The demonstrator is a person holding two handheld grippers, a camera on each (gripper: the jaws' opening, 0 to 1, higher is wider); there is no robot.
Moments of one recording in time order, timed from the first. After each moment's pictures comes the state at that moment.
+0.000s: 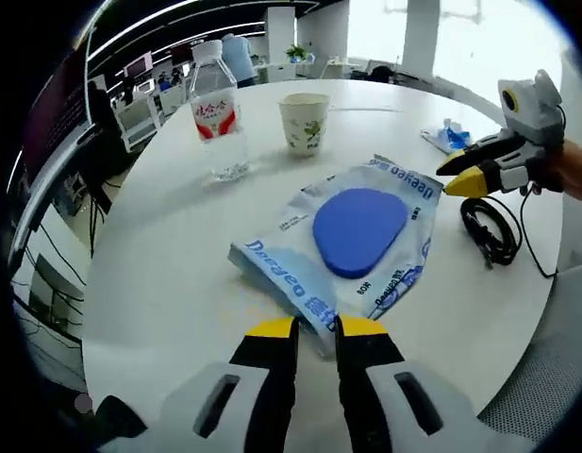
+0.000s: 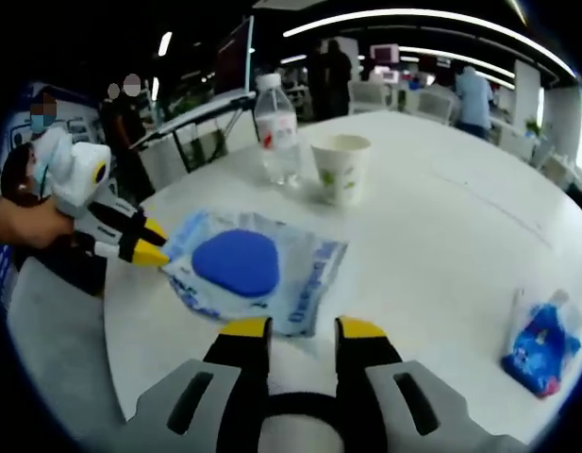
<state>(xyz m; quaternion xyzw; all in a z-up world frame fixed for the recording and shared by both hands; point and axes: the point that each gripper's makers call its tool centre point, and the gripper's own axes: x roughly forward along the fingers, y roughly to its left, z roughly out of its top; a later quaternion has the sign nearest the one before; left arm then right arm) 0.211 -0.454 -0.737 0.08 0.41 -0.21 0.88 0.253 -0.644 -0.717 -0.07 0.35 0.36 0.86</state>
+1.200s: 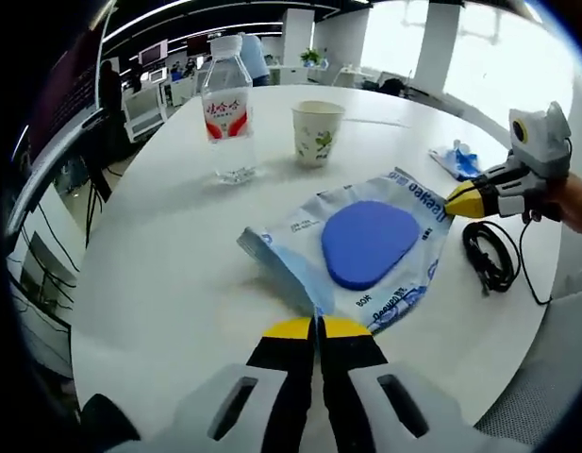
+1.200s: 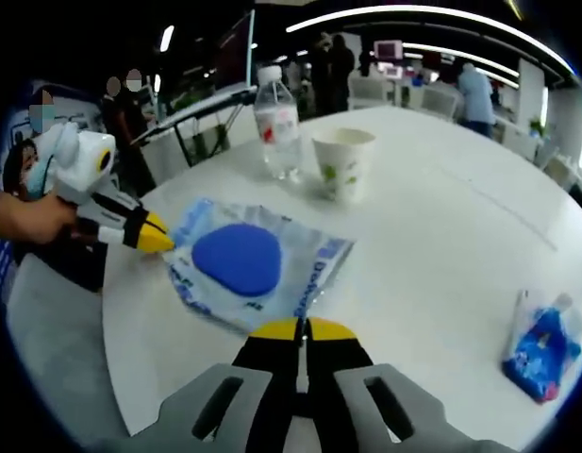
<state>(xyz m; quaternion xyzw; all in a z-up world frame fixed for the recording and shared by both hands) 0.220 -0.462 -0.729 0.04 0.41 -0.21 0.89 0.252 -0.645 -0.718 -0.08 0.36 0.36 0.86</state>
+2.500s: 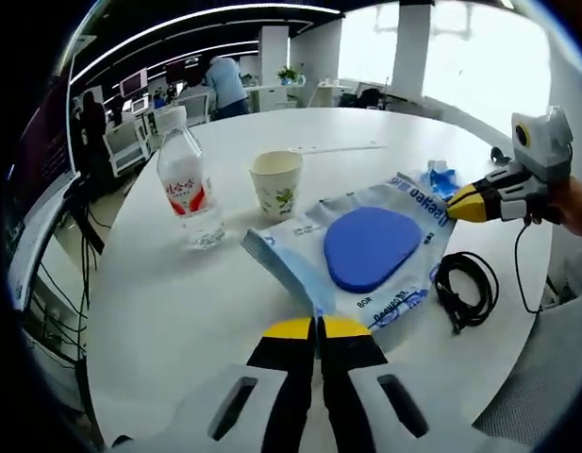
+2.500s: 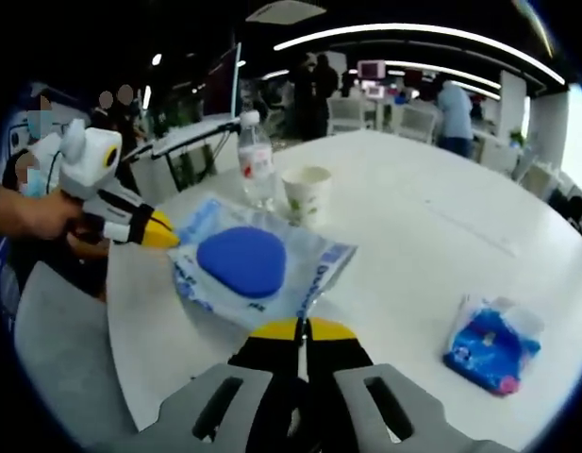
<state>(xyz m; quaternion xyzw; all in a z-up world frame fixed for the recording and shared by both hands) 0.241 -0.512 -0.677 0.07 0.36 -0.24 0.90 0.250 -0.696 -0.667 -0.08 0.32 0.33 0.89</state>
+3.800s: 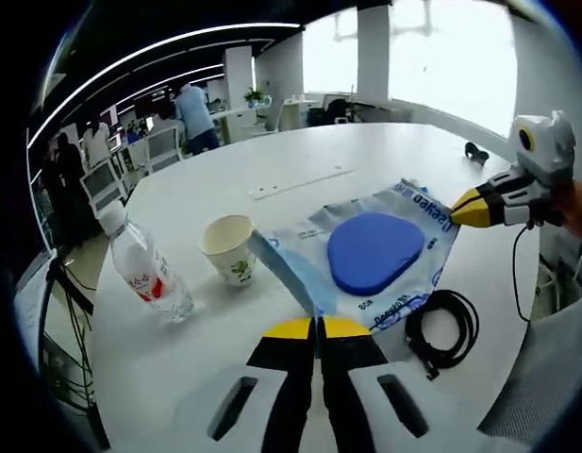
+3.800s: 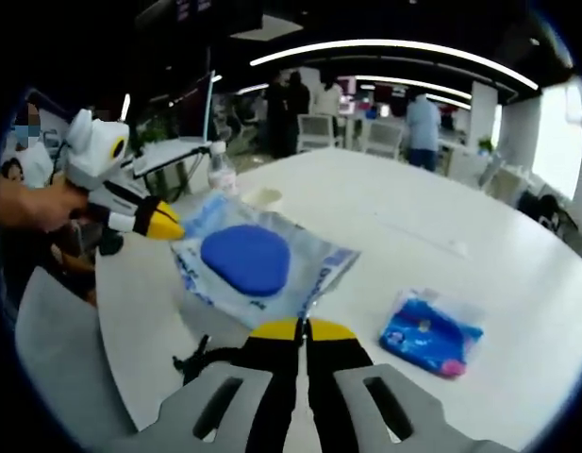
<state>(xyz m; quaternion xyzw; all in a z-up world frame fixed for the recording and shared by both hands) 0.266 -0.580 -0.637 0.11 0.32 -0.31 0.89 0.241 -0.762 -0.632 -0.07 0.28 0.26 0.92</state>
